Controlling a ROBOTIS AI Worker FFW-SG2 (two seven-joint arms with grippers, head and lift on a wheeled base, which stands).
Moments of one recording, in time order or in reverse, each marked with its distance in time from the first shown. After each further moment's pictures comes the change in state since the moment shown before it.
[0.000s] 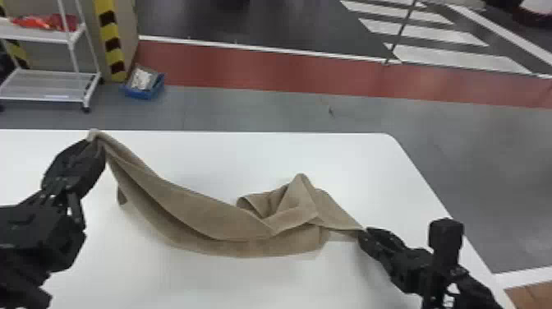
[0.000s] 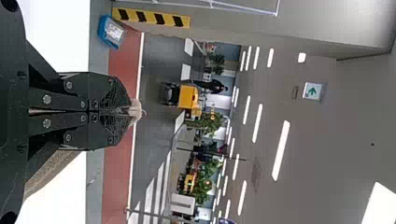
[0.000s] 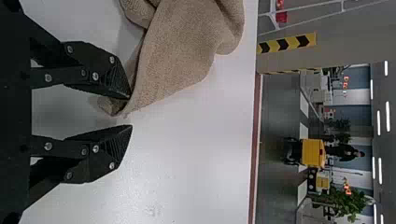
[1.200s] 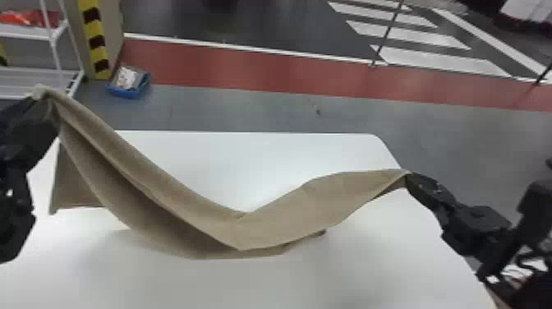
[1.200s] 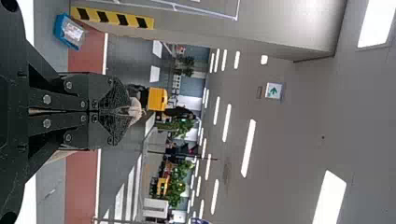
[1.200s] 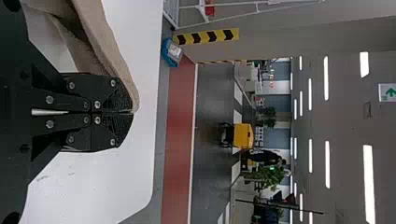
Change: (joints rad) left arm 0.042 0.008 0.025 -0.155 -0.034 -0.019 0.027; right arm 0.045 0.017 -0.243 -0.413 -0.210 0.143 0.043
